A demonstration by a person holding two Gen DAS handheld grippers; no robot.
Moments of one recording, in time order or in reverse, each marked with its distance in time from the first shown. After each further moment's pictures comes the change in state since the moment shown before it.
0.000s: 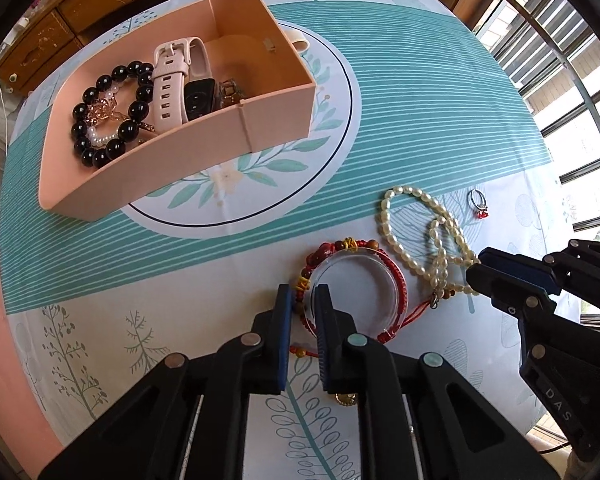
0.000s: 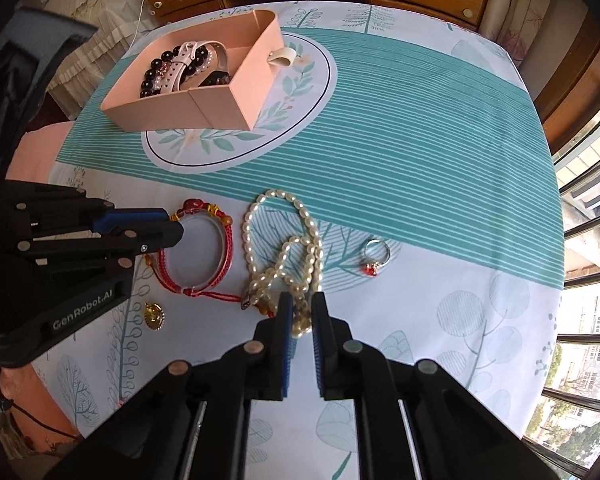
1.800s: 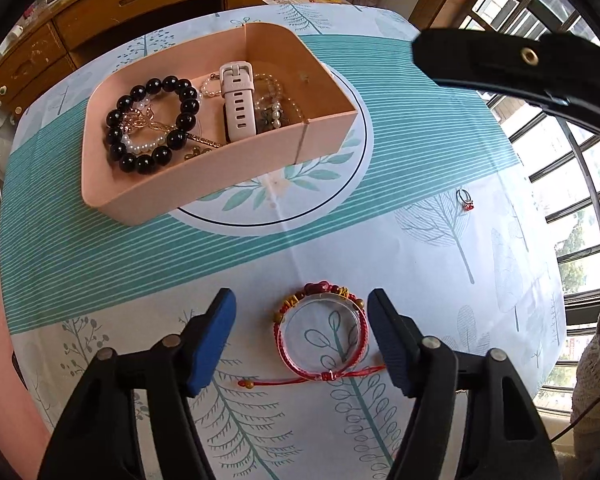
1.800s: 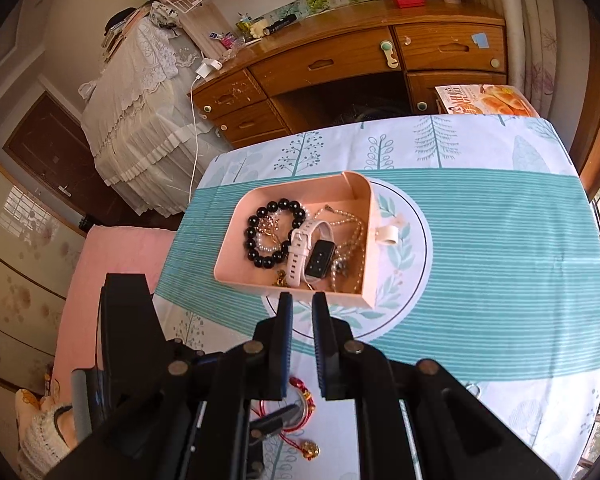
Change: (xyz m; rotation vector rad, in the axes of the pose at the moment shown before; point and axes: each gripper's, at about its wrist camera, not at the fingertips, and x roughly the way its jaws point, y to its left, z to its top) left arm -0.020 0.051 -0.020 0.068 -0.084 -0.114; right arm -0.051 0.030 0.080 0.133 -0.272 0.287
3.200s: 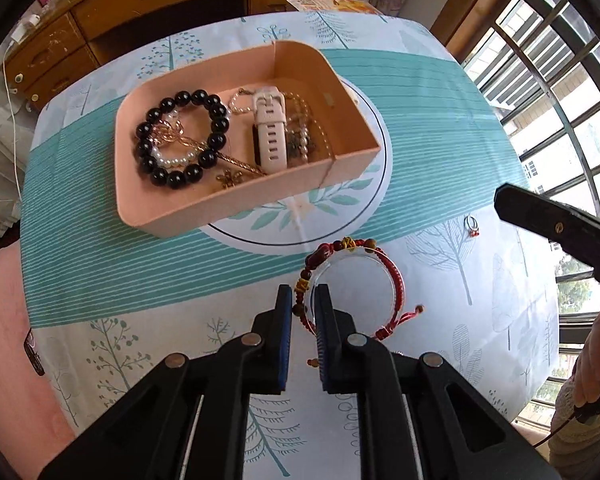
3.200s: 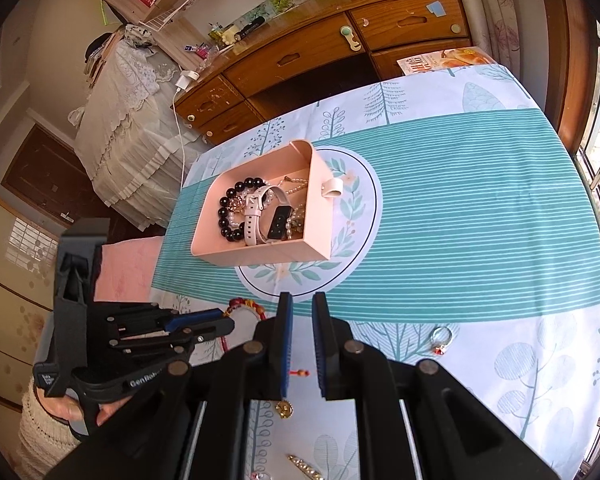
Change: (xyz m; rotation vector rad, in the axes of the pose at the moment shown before) left arm -0.029 0.014 0.026 -0.075 0.012 0.050; right arm -0.017 -0.042 -0.032 0.100 -0.002 0.026
